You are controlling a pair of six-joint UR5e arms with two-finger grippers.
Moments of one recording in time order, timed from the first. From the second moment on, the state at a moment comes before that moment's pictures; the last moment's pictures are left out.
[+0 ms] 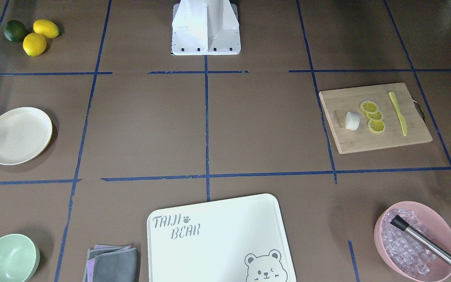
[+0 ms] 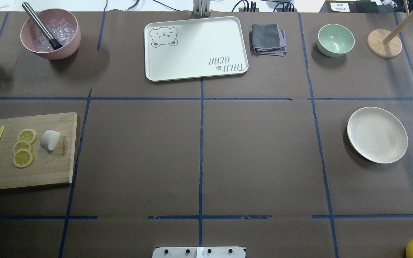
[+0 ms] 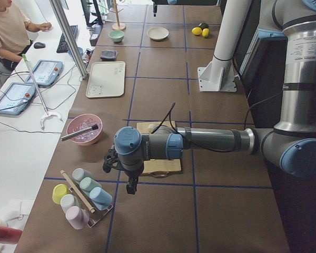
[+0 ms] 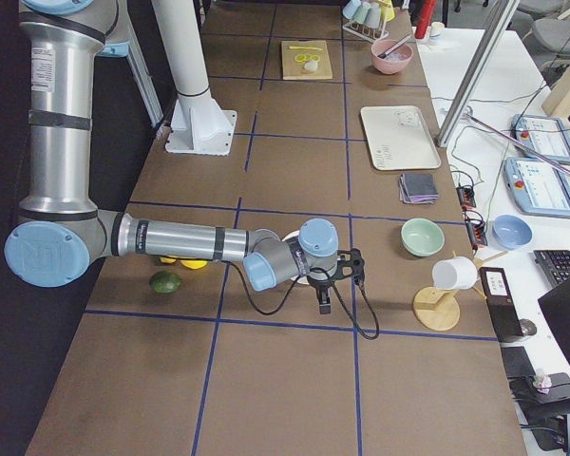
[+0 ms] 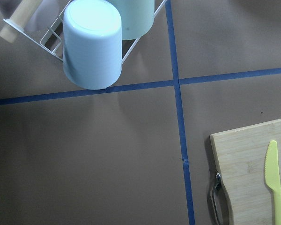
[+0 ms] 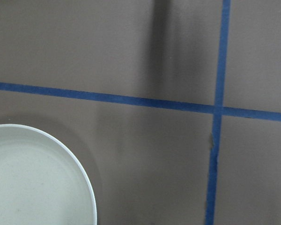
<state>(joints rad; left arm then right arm) -1.63 -1.55 -1.62 -1.52 -2.35 0.17 1.29 -1.67 1.52 -0.93 2.32 0.44</state>
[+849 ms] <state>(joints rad) -1.63 -1.55 -1.62 -1.52 -2.35 0.17 1.10 -1.69 1.43 -0.68 2.30 0.69</state>
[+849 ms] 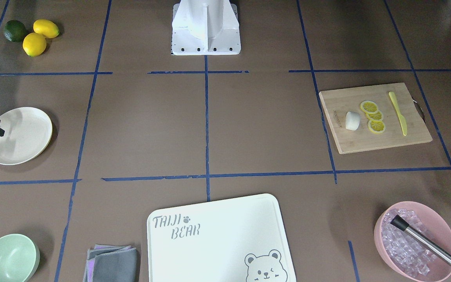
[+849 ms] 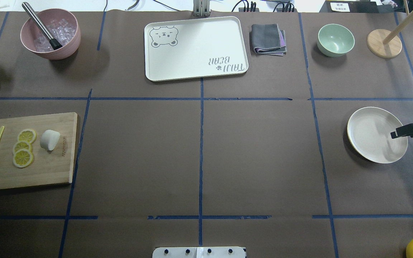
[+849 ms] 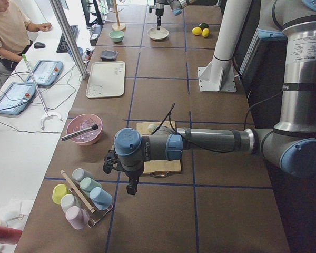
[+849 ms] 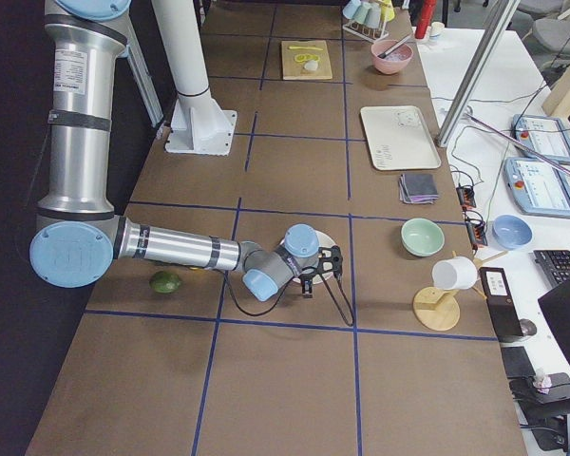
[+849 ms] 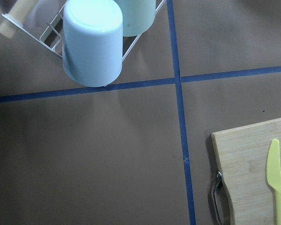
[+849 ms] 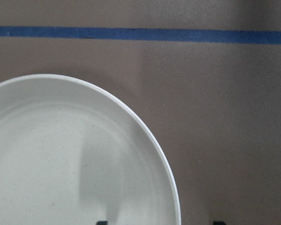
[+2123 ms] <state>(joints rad) -1.63 -1.55 -1.61 -1.52 -2.35 0.16 1.11 -1.57 1.57 -0.70 2.38 0.78</state>
